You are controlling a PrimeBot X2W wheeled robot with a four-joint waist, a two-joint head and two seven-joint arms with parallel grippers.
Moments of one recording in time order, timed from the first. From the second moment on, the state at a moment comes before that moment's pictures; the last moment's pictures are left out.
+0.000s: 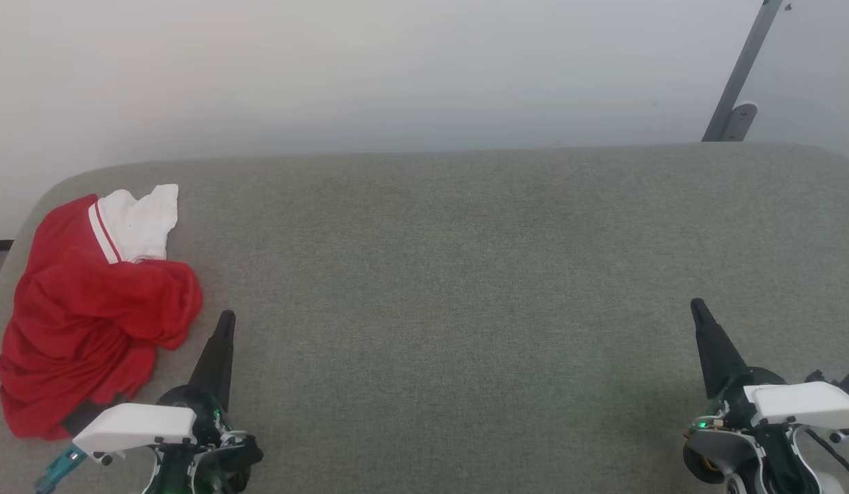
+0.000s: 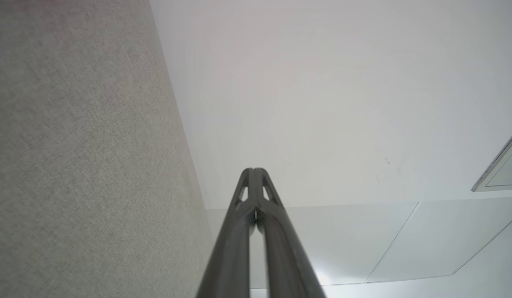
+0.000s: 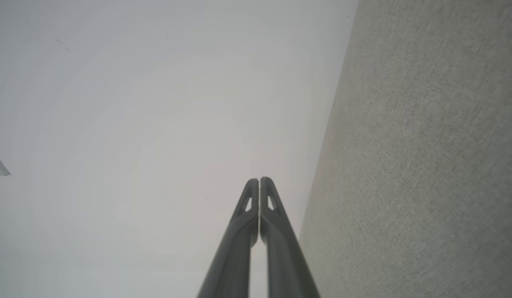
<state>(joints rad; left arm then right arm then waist) -0.10 0.05 0.11 0.25 -1.61 -0.13 0.11 -0.11 -0.05 -0.11 0.25 1.61 0.13 0.11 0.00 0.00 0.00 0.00</state>
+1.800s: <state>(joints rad) -0.10 0.05 0.11 0.25 -1.61 -0.13 0.11 -0.11 -0.05 -0.11 0.25 1.61 0.13 0.11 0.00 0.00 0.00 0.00</state>
